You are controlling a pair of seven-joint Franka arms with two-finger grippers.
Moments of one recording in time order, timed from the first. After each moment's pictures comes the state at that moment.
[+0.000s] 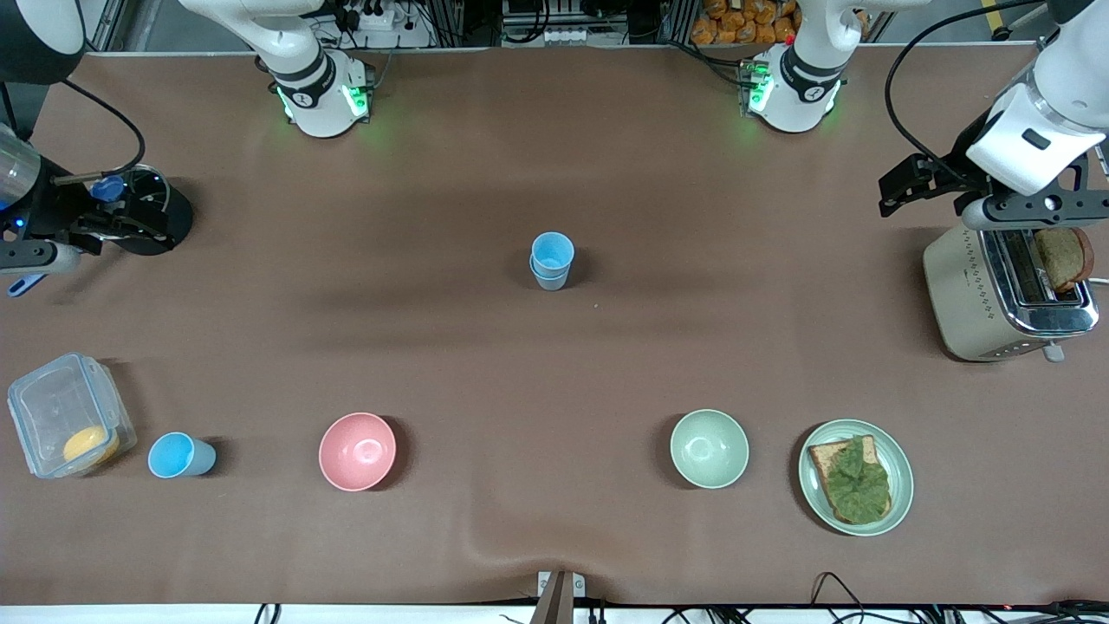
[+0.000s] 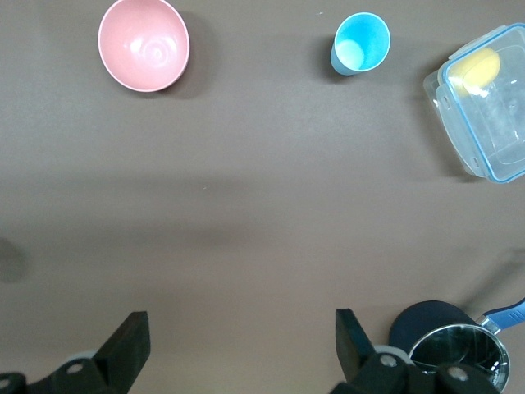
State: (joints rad) left arm -0.15 -0.08 -0.01 -1.70 -0.02 1.59 -0.17; right arm 0.01 -0.01 -0.03 -1.69 0.01 1.62 -0.07
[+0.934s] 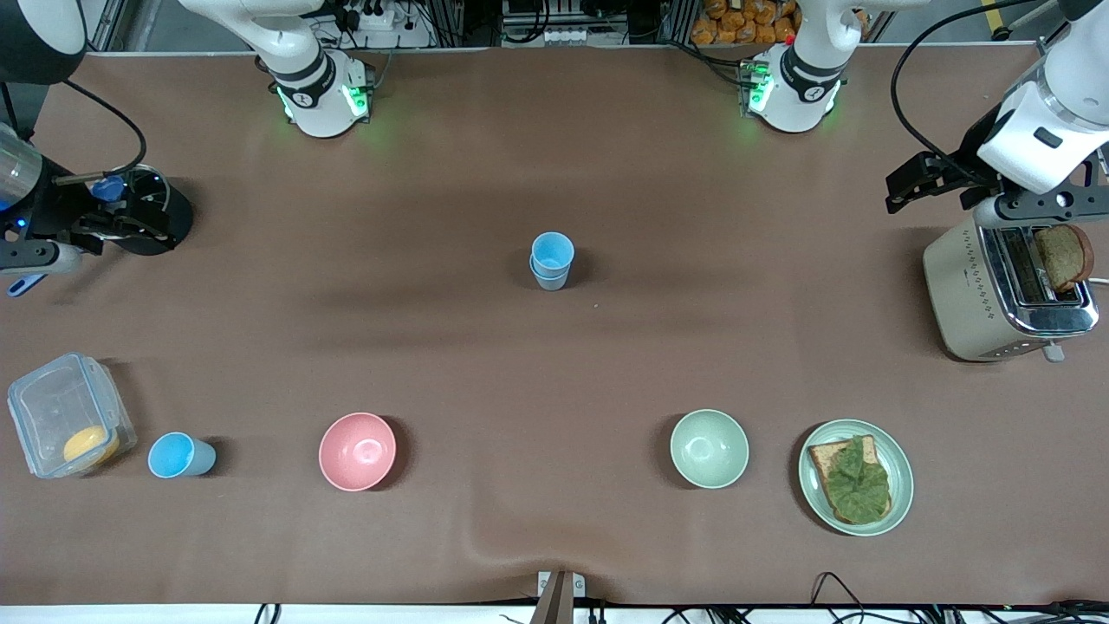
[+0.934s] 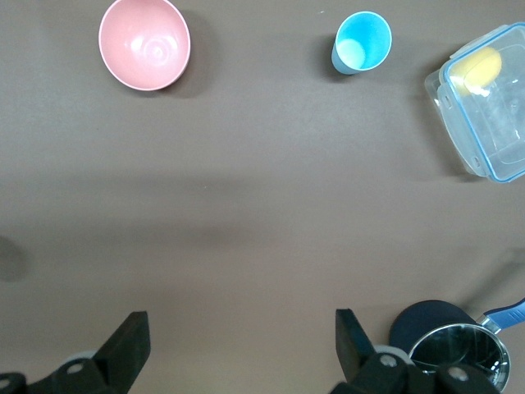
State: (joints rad) left arm -0.13 -0.09 -0.01 -1.70 -0.02 1.57 -0.20; right arm 0.01 -0.01 -0.02 -1.69 0.01 1.62 -0.07
